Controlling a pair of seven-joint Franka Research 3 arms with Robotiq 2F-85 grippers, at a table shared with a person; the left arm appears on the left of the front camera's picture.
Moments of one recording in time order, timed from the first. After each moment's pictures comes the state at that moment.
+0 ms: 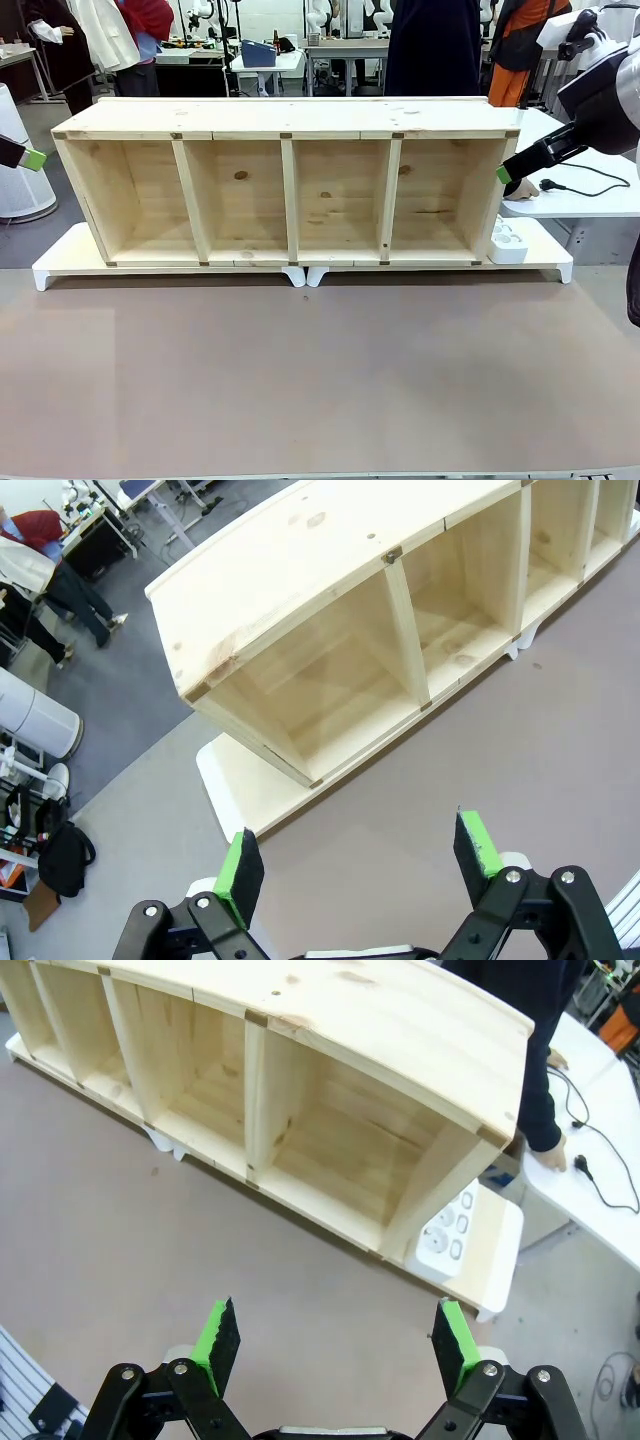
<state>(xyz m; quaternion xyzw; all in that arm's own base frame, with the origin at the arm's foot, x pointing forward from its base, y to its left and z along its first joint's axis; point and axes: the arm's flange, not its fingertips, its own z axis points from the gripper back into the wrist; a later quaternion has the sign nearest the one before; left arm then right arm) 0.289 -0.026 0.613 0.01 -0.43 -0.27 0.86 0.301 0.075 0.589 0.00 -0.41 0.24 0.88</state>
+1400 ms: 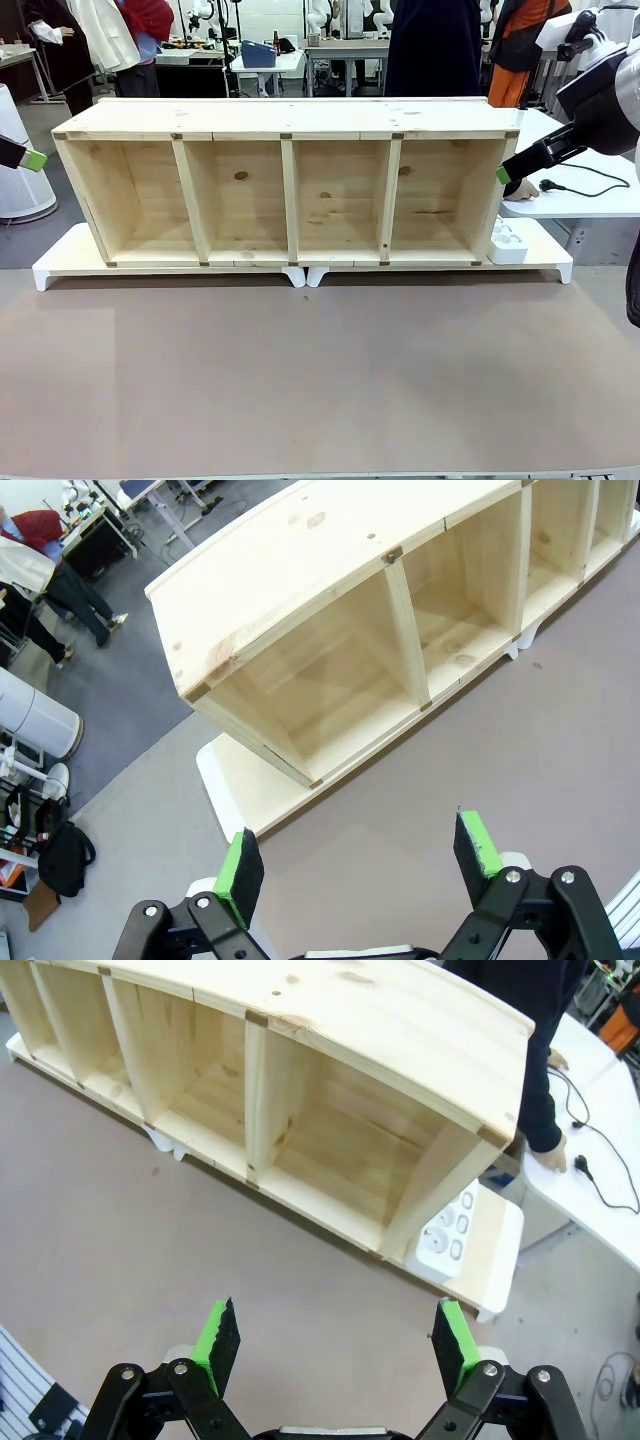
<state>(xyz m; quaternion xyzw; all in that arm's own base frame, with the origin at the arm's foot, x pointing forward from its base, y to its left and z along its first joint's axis) 0.289 -0.026 0.613 0.01 -0.43 -0.27 0.86 0.300 0.075 0.589 0.00 -0.41 0.24 0.88</state>
